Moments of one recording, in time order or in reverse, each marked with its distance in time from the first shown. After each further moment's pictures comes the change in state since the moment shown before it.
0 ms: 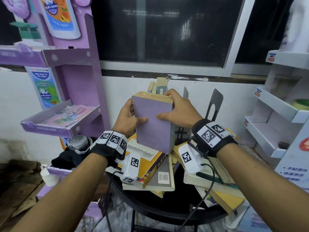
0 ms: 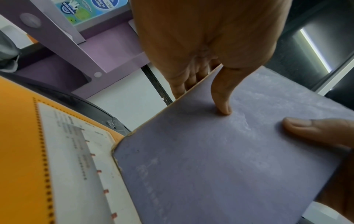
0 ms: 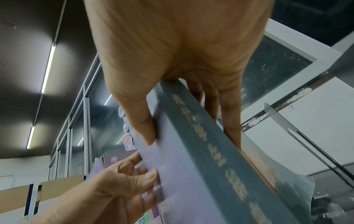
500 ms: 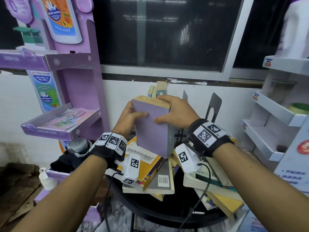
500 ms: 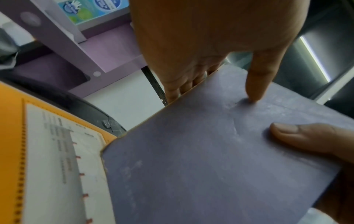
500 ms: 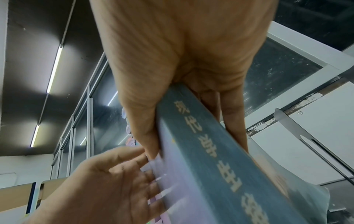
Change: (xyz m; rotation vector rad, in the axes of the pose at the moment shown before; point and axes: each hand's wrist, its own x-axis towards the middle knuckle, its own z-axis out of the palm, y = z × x) left_hand 0.000 0.015 0.003 -0.117 0.001 -0.081; right_hand 0.008 -0.008 0.000 -0.092 -0.020 -0.019
